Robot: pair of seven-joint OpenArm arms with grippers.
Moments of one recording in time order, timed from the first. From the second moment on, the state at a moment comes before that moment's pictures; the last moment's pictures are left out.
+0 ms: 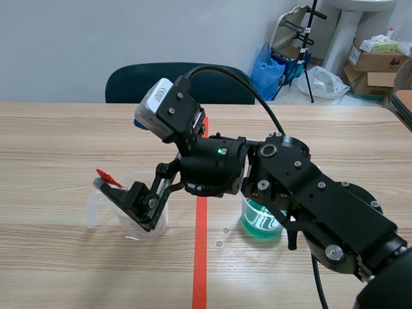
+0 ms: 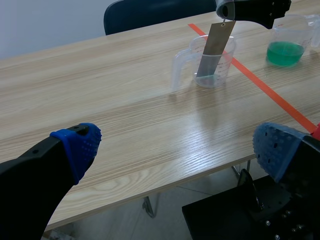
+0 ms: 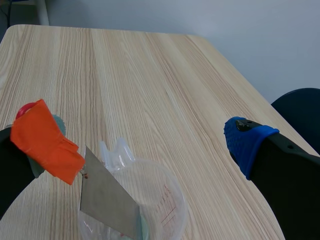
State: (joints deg) left arm 80.4 -19.9 -27.2 82.8 2.0 -23.8 -79.6; right arm 9.2 5.9 -28.6 75.0 -14.7 41.6 22.2
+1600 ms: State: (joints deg) left arm 80.4 -19.9 -27.2 82.8 2.0 -23.8 -78.9; right arm 9.2 5.9 -28.6 75.0 -14.7 41.6 22.2
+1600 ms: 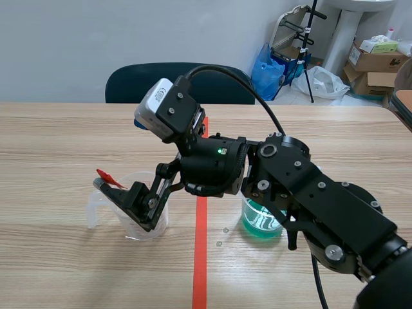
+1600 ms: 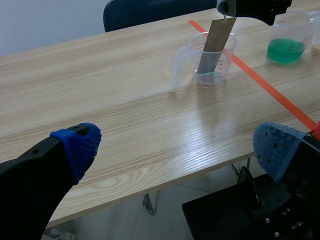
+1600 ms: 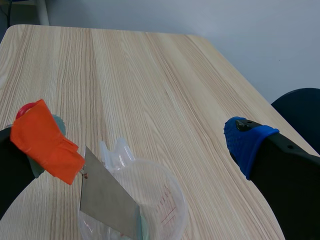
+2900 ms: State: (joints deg) left arm 80.4 -19.9 -27.2 82.8 2.0 -23.8 -78.9; right arm 3.3 11.2 -34.1 84.7 -14.3 42.0 21.9
